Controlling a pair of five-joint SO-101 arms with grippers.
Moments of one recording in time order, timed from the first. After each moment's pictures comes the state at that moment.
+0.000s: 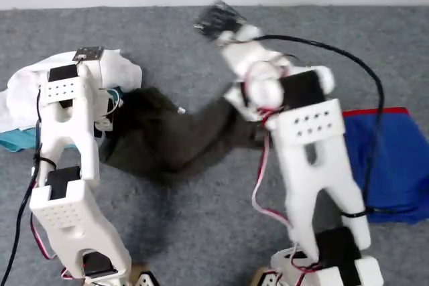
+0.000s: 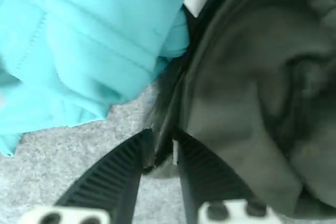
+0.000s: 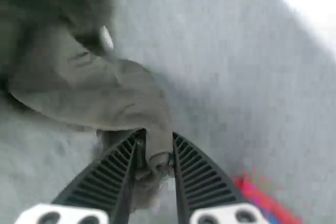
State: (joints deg) left arm -15.9 24.5 -8.2 87.3 -3.8; right arm -15.6 -10.0 -7.5 84.4 31.2
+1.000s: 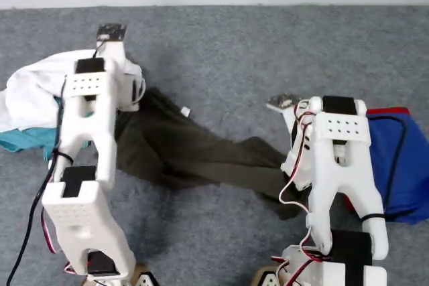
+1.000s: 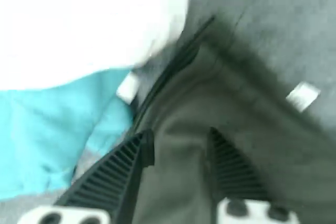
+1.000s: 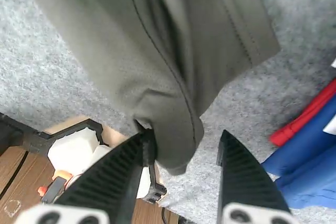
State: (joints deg) left arm -6.7 24.5 -11.1 74.4 2.8; right arm 1.7 -10.1 22.9 98.8 33.4
